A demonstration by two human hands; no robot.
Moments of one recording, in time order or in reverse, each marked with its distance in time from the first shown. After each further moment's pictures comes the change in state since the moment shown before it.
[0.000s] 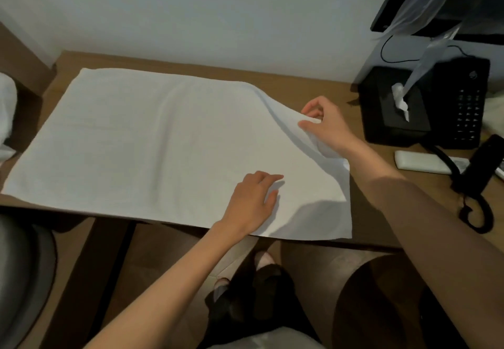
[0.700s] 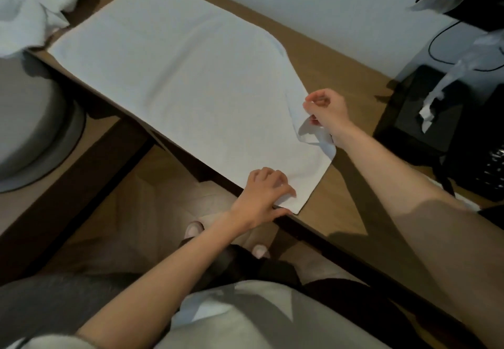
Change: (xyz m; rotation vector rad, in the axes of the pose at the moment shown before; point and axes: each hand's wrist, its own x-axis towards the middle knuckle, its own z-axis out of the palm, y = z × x) left_hand -0.013 0.095 0.136 0.220 0.142 -0.082; right_hand -0.003 0.046 -0.028 0.157 -0.275 0.063
